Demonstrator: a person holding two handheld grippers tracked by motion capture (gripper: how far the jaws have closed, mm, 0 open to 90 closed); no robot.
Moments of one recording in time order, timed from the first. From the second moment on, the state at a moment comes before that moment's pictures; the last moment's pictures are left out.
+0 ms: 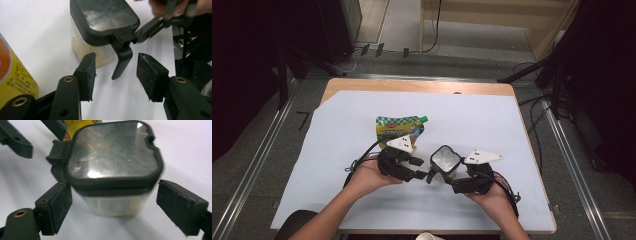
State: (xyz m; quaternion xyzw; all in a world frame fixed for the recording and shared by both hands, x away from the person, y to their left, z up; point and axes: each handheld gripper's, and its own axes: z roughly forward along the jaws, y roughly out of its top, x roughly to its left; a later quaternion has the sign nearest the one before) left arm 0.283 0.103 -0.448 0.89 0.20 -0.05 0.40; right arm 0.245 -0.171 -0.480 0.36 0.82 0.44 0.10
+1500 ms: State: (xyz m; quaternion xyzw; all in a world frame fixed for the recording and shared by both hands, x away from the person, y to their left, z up) left arm 0.274 0.071 -0.465 0.89 0.21 -0.03 0.41; right arm 0.246 -0.188 -0.473 0.40 0.80 0.43 0.11
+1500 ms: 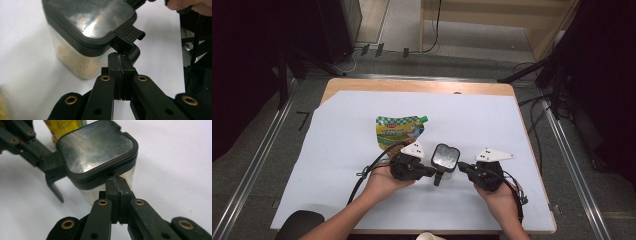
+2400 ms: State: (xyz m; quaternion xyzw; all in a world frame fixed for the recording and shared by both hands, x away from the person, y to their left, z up) left arm 0.272 0.071 -0.452 0.88 0.20 -0.09 0.42; right arm 0.240 -0.196 -0.467 0.42 0.79 0.43 0.12
